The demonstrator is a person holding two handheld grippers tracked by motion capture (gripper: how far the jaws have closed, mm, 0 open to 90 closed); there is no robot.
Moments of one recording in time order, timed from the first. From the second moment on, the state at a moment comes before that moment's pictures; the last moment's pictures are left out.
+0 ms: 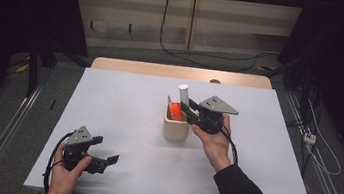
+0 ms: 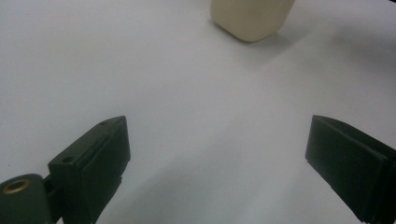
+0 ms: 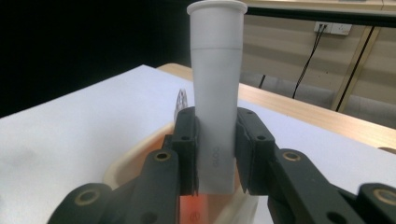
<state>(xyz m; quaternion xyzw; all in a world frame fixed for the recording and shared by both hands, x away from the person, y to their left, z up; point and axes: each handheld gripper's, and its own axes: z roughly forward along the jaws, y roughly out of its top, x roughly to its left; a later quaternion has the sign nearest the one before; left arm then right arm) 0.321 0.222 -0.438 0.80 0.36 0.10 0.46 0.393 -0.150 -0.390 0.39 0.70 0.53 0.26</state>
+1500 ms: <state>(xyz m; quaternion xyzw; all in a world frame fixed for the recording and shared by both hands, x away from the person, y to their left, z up) 0.322 0.226 -0.436 0.79 0.37 0.11 0.47 0.353 -0.189 -0.400 0.40 0.73 0.50 0.26</state>
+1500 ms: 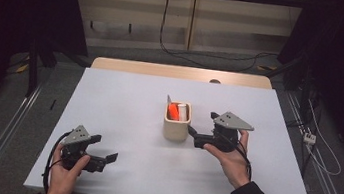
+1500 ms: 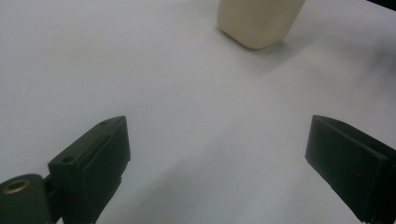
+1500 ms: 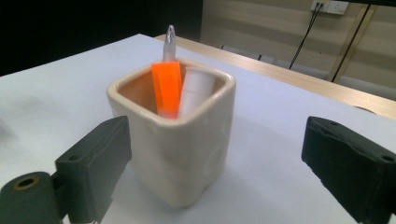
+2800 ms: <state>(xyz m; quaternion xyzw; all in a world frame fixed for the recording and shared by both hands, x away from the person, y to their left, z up) 0.319 0.227 -0.433 0.78 0.38 0.12 0.48 0.289 -0.262 -0.434 0.45 0.73 0.43 0.29</state>
